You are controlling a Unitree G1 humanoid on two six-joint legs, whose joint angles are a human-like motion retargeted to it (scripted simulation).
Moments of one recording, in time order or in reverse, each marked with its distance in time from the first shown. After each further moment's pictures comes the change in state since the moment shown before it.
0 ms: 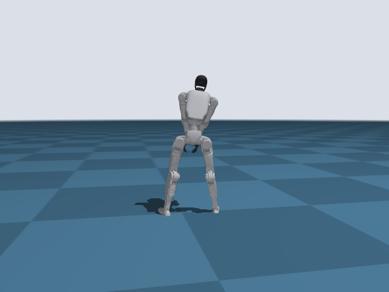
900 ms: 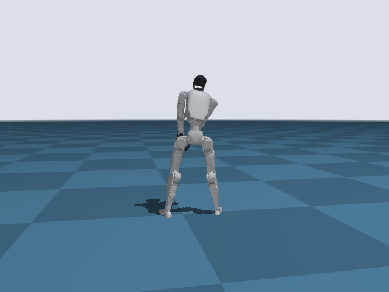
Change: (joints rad) left arm 0.028 0.100 -0.119 -0.090 0.085 0.078 -0.079; right arm 0.024 0.041 -0.007 -0.060 0.155 -0.040 -0.046; waist 0.120 0.058 -0.053; left_leg -0.033 0.001 -0.080 -0.002 0.026 0.001; right_leg 0.024 -0.027 -0.182 0.042 -0.027 -0.005
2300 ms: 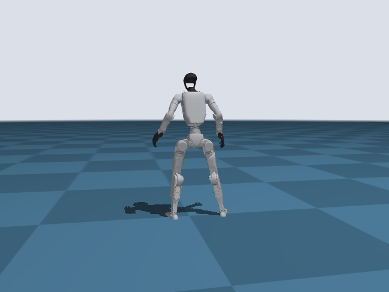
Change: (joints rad) left arm 0.947 0.563 0.464 -0.881 0.148 -0.083 -0.274; right arm 1.001 -0.554 -0.360 -0.778 -0.332 -0.031 0.221; waist 0.039 -0.215 -0.195; left_leg -0.023 -0.040 -0.048 0.139 -0.133 -0.024; right_leg 0.032 -0.069 -0.034 0.126 -0.083 0.020
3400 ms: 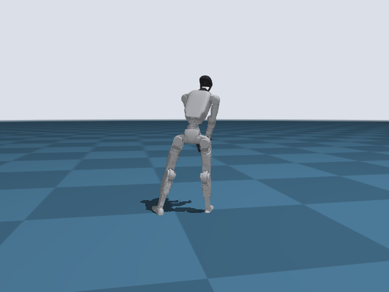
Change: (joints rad) left arm -1.039 -0.677 -0.355 0.968 -0.482 0.095 0.202; right arm -1.064 0.432 0.465 0.831 0.176 0.135 -0.156; waist -0.307 0.102 0.273; left_leg 0.106 0.152 0.309 -0.113 0.139 0.039; right_leg -0.089 0.220 0.222 -0.205 0.110 -0.017
